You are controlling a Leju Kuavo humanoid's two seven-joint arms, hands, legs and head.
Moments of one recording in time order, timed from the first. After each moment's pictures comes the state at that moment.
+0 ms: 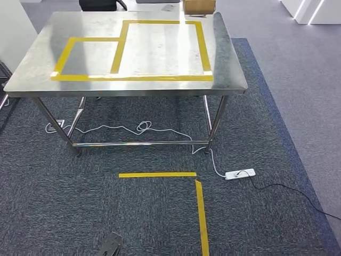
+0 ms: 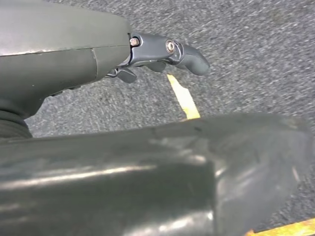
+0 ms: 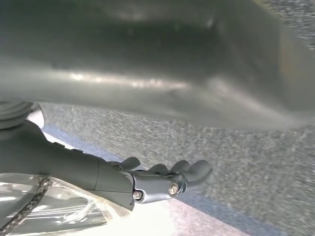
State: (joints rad) left arm -0.09 -0.17 0.33 -0.21 -0.82 0.34 -0.36; right arm -0.07 0.14 -1.09 -0.21 1.51 -0.46 -0.27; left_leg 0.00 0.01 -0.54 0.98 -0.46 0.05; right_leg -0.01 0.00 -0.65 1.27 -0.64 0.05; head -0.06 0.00
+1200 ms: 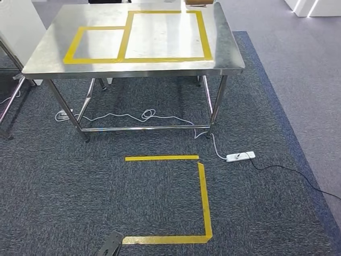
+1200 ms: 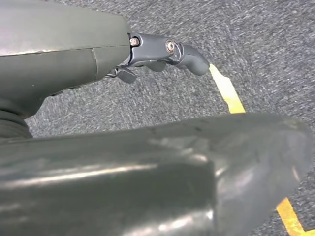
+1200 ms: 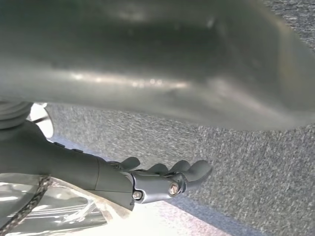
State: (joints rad) left arm -0.10 -0.17 0.33 -0.21 -0.83 0.34 -0.36; right arm -0.07 0.13 -1.09 -0.21 1.50 -0.46 -0.27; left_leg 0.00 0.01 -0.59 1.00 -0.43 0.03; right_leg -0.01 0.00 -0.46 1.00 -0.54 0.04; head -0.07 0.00
